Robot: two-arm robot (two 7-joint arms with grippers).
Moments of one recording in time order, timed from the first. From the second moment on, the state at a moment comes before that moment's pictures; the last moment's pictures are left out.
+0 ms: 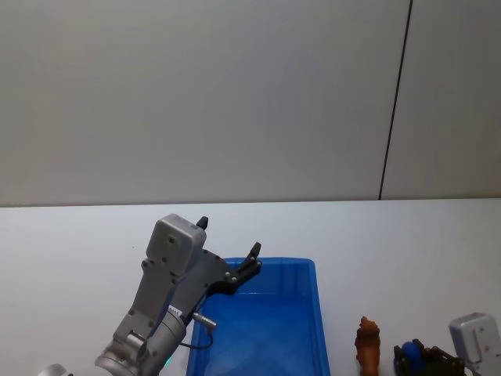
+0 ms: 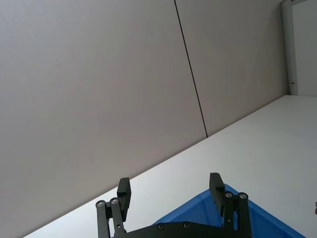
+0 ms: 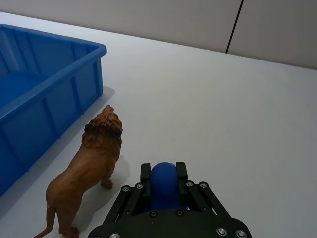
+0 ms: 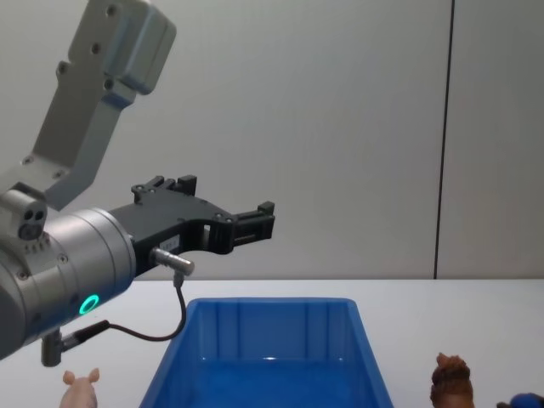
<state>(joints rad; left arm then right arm) -0.24 0.38 0.45 -1.63 -0.20 0.01 -0.01 -0.04 0.28 -0.26 -1.53 0.15 0.09 0.06</state>
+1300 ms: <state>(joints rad) -0.24 0.38 0.45 -1.63 -0.20 0.01 -0.01 0.06 0.22 -0.29 -1.61 0.10 0.02 0.30</state>
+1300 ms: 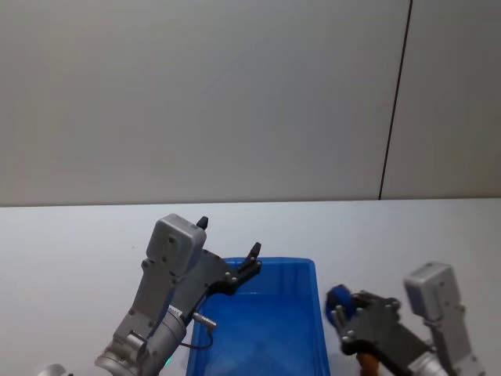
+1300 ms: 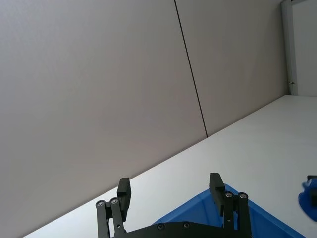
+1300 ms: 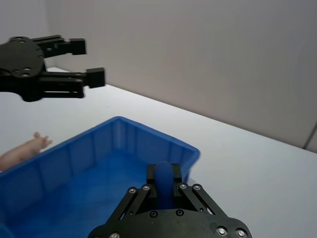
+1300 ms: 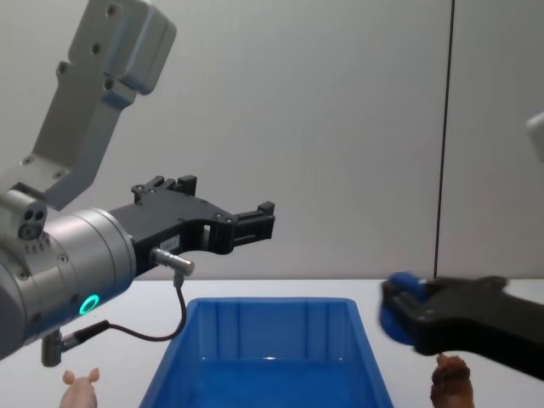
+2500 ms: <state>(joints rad) -0.24 0.38 0.45 -1.63 -0.20 0.01 -0.01 0.18 0.11 -0.37 -1.44 0.06 0.08 0.38</state>
